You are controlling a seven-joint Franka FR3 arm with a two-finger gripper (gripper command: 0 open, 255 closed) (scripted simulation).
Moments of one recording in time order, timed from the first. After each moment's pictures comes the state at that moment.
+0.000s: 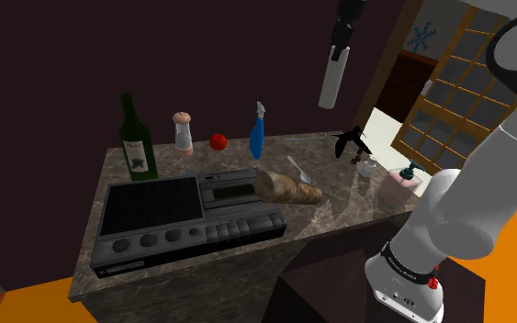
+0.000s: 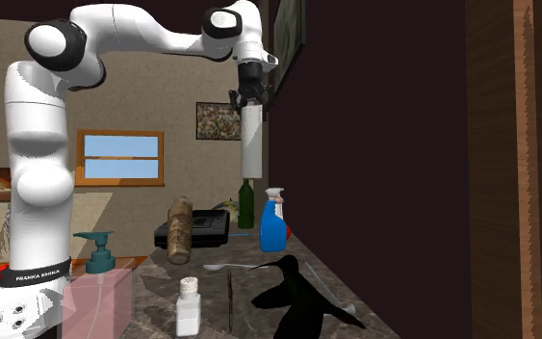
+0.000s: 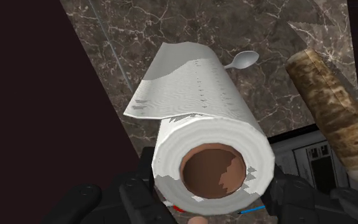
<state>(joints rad) 0.17 -0.08 -0.55 -1.50 -0.02 1.51 -1.06</state>
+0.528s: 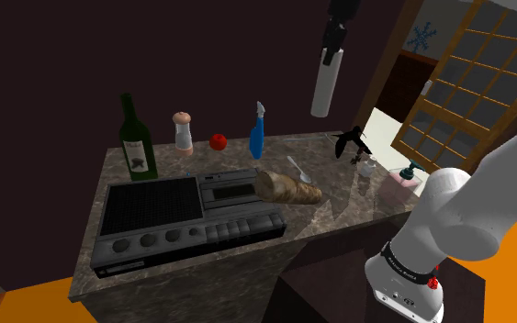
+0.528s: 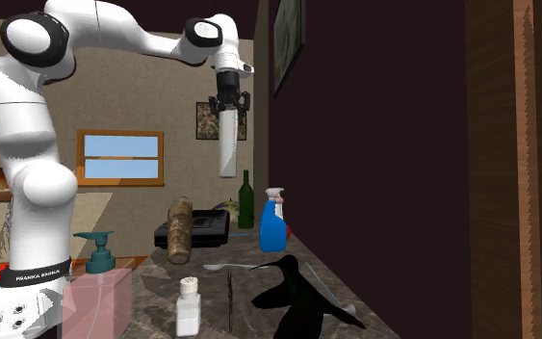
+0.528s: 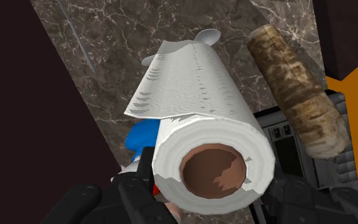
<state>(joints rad) 0.25 -0.26 -0.39 -1.68 -0.10 1.52 -0.82</state>
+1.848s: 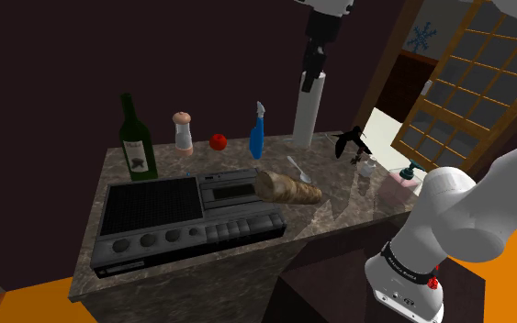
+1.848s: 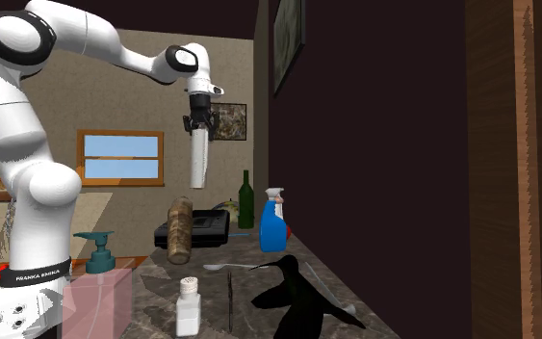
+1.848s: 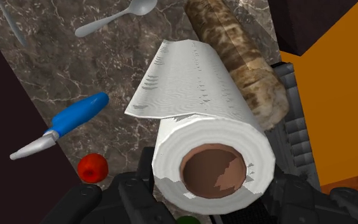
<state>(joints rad) 0.34 -0.42 -0.16 -1.95 -0.09 1.61 -0.50</state>
